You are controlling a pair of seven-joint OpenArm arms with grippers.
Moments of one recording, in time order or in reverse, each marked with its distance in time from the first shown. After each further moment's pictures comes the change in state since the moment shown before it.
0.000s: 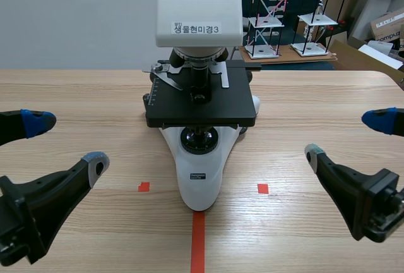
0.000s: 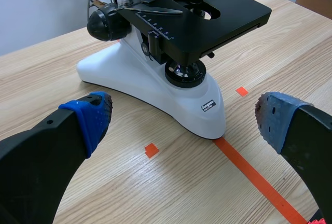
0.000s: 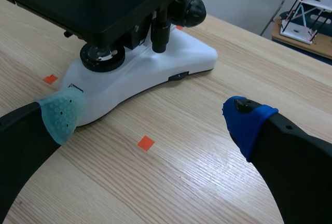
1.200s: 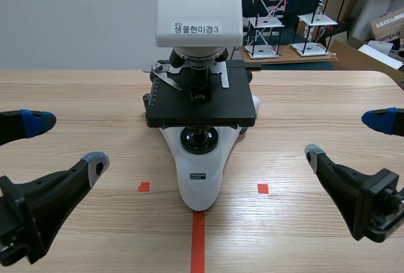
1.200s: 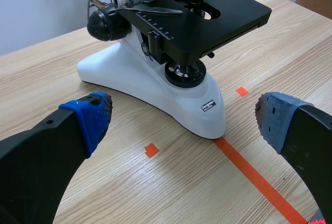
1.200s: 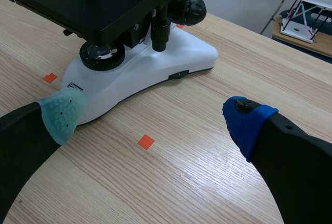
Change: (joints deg) left arm 0.0 0.0 0.0 0.0 0.0 0.0 0.0; right arm 0.0 0.0 0.0 0.0 0.0 0.0 -0.7
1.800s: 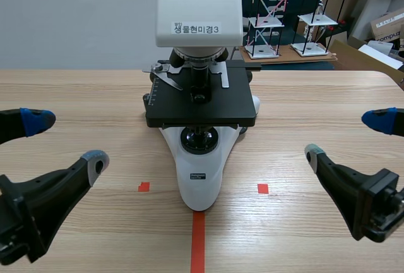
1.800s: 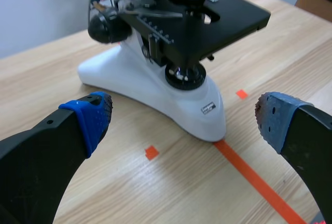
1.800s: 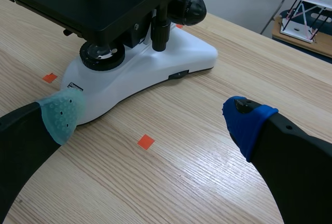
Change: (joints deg) left arm 0.0 0.0 0.0 0.0 0.0 0.0 -1.7; right arm 0.0 0.0 0.0 0.0 0.0 0.0 0.0
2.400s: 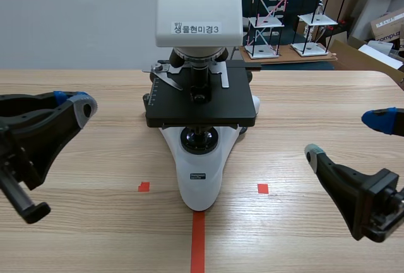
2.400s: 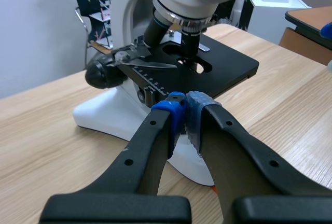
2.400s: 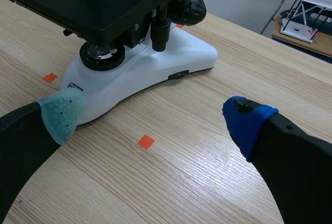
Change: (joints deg) left arm -8.6 0.0 5.3 -2.3 -0.9 0.2 -2.1; right arm 0.0 0.0 0.0 0.0 0.0 0.0 0.0
